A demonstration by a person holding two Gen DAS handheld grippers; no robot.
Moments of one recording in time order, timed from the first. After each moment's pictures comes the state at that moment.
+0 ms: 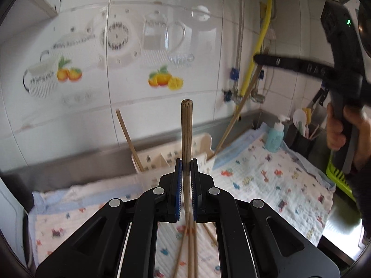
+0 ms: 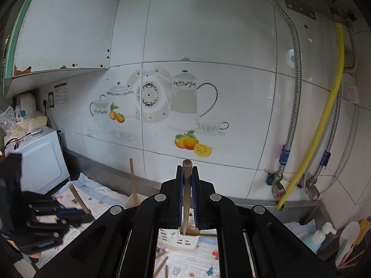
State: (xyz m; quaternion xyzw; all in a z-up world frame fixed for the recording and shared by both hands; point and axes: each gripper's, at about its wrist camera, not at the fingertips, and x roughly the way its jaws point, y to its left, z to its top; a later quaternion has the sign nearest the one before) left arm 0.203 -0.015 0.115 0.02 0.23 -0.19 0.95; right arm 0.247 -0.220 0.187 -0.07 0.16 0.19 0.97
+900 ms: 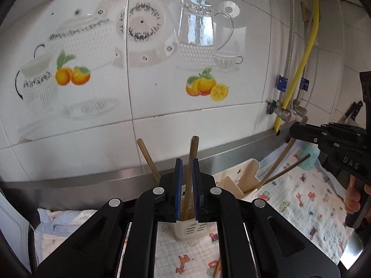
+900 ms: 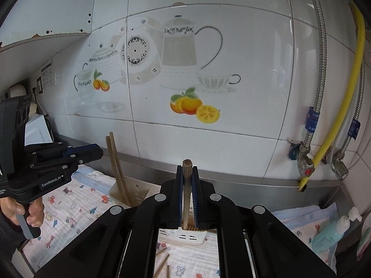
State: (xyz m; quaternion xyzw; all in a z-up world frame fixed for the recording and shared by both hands) left arm 0.305 0.000 0.101 0.01 0.26 -0.13 0.96; right arm 0.312 -0.202 0.121 -0.05 0.24 0.20 0.95
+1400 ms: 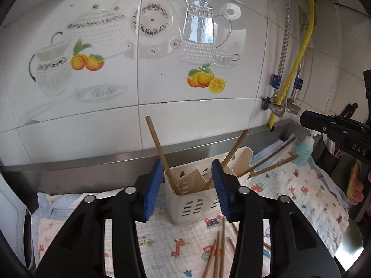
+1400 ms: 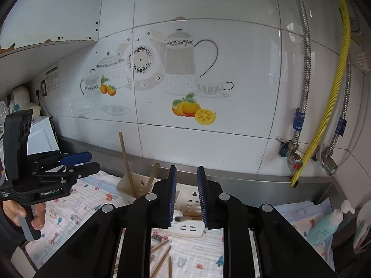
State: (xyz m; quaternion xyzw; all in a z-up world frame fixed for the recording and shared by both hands) left arm 0.265 0.014 0.093 -0.01 0.25 -0.12 0.96; right arm 0.269 -0.214 0.133 -0.05 0.22 0.19 0.96
